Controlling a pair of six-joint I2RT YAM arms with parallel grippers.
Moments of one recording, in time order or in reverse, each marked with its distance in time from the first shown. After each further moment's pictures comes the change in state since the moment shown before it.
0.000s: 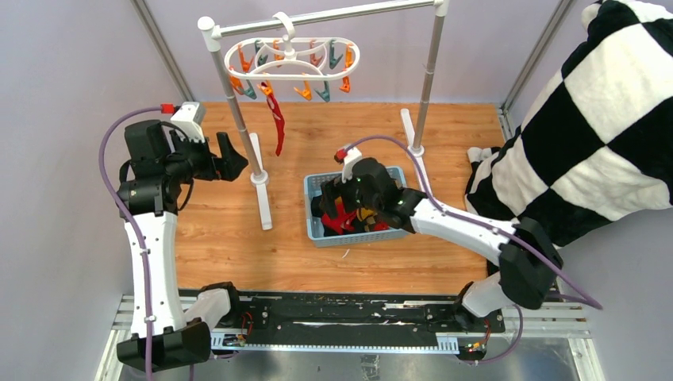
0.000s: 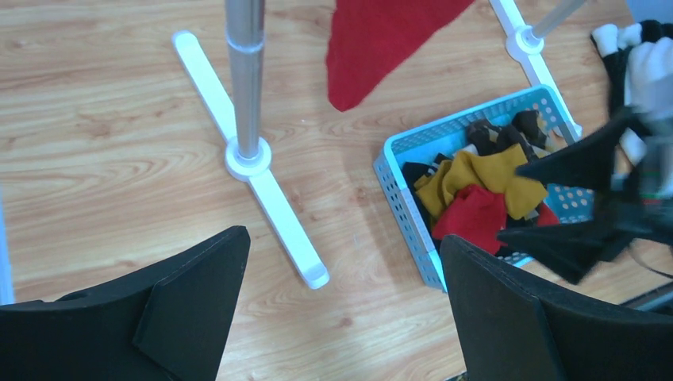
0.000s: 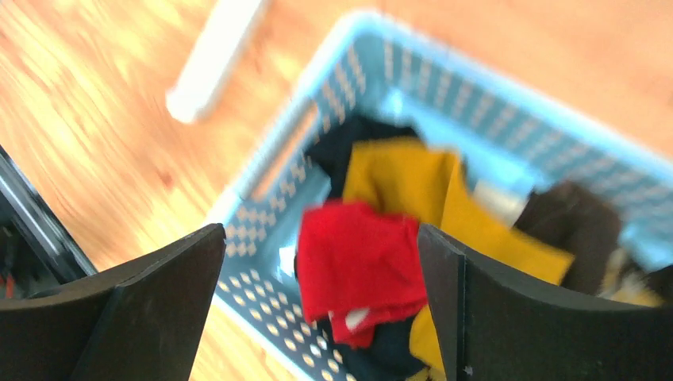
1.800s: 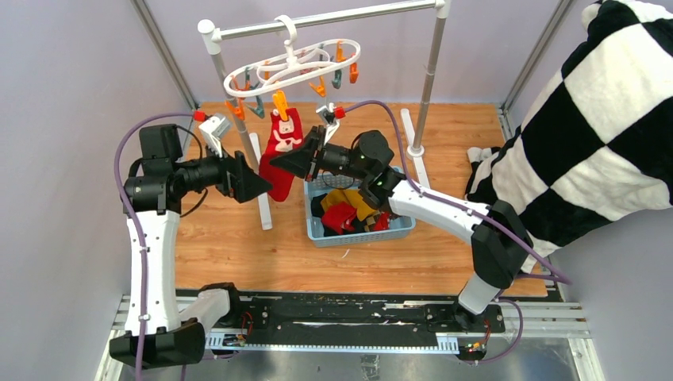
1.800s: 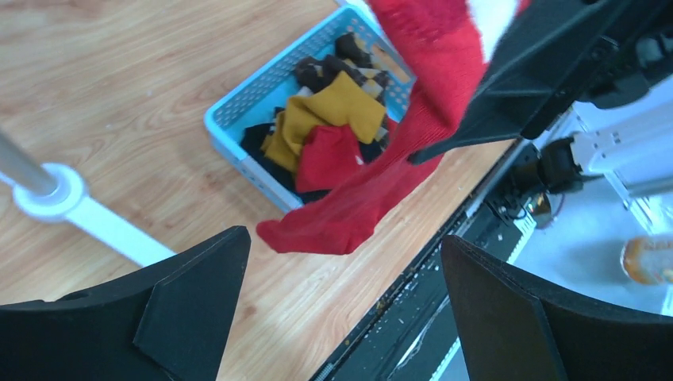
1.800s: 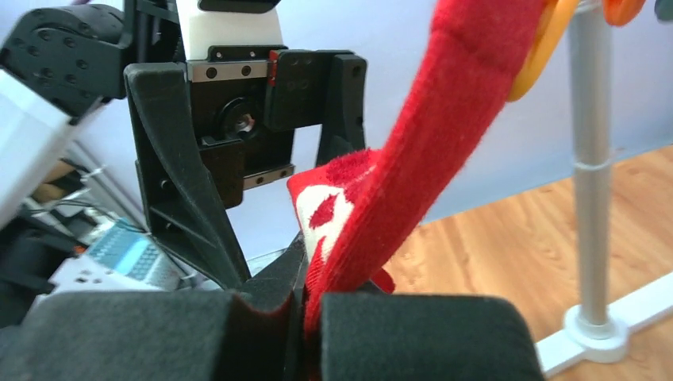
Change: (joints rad) left arm -0.069 0.011 0.027 -0.168 0.377 0.123; right arm 0.026 0.154 0.301 0.787 -0.509 0.278
